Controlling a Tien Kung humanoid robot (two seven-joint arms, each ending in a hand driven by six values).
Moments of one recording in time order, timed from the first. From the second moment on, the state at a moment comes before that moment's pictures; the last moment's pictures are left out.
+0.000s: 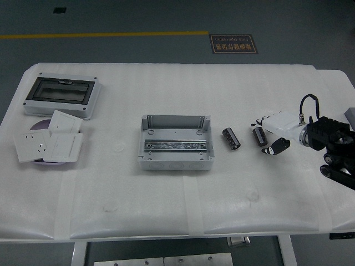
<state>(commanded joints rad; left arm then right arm) 0.00 0.15 -0.58 -0.18 0.78 -0.08 0.41 0.87 -0.68 0.09 1.08 -1.78 -0.09 -0.03</state>
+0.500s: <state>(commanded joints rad) 0.00 0.15 -0.56 -0.18 0.77 -0.08 0.40 0.86 -0.67 0.09 1.08 -1.76 -0.10 -0.03</state>
